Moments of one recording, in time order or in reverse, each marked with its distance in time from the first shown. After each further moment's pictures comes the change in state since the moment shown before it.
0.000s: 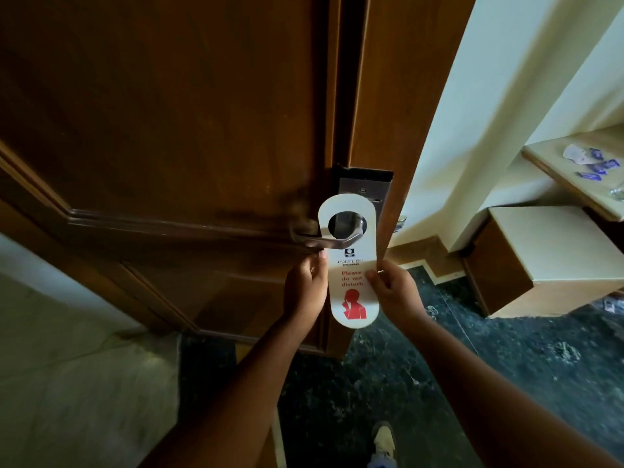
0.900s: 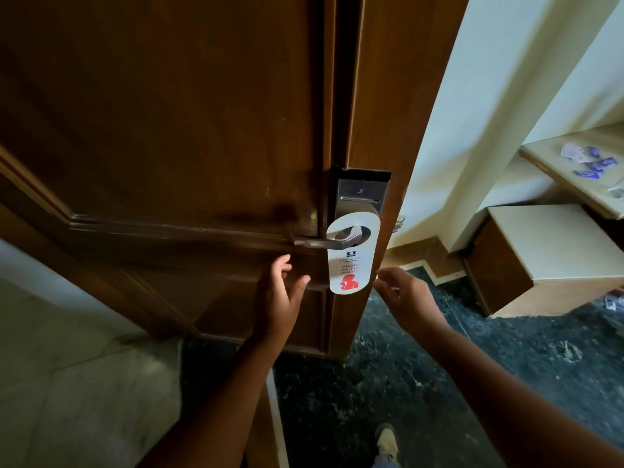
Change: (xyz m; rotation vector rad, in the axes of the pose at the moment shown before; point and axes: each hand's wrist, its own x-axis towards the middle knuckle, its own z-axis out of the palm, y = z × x) left_hand -0.007 -0.052 -0.036 0.085 0.185 0.444; right_hand -0.008 0.008 -0.024 -0.435 -0.033 -0.076
